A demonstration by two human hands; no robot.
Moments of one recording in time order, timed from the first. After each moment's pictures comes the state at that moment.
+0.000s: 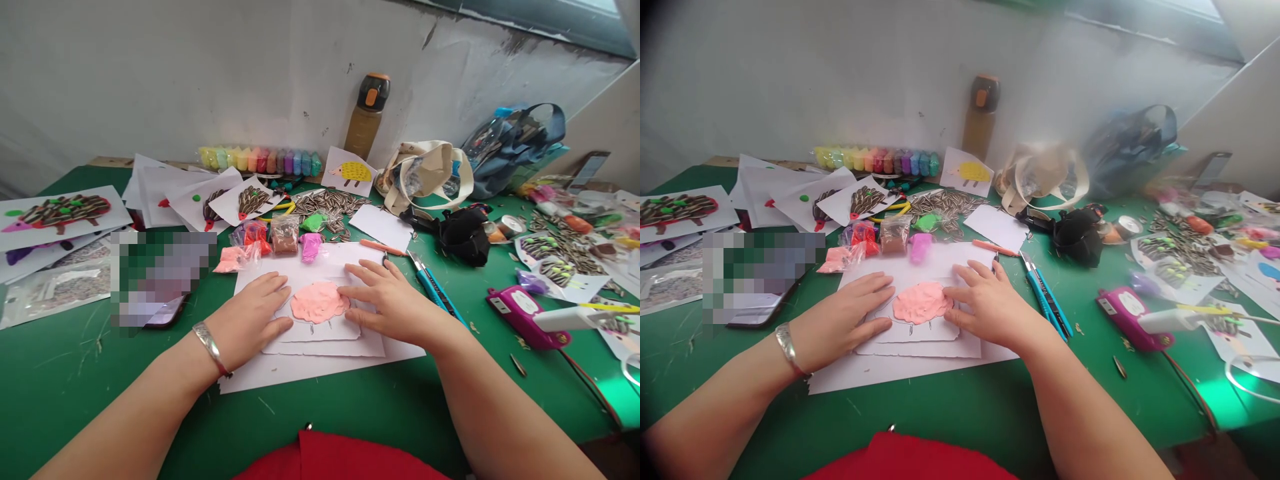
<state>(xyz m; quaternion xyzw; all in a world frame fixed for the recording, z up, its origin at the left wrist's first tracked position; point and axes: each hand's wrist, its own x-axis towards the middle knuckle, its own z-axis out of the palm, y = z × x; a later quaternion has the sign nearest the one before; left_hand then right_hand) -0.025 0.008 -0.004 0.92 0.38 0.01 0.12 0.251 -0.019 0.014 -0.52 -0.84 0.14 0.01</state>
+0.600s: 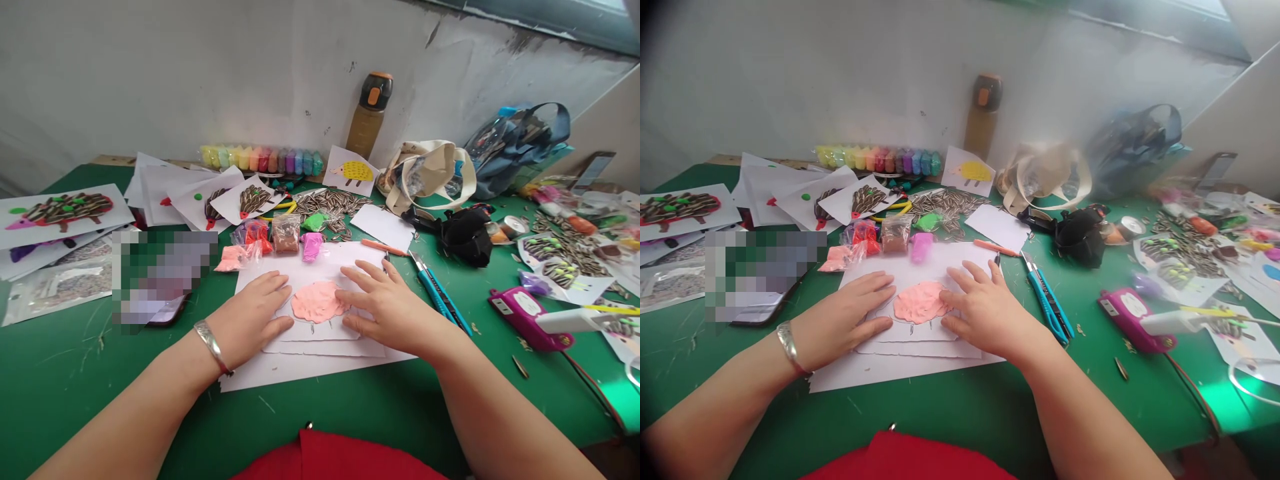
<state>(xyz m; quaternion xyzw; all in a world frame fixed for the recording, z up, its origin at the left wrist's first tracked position) -0.025 0.009 -0.008 0.92 0.38 0.03 0.12 0.243 -0.025 0.017 -0.50 -0.86 0.12 0.00</state>
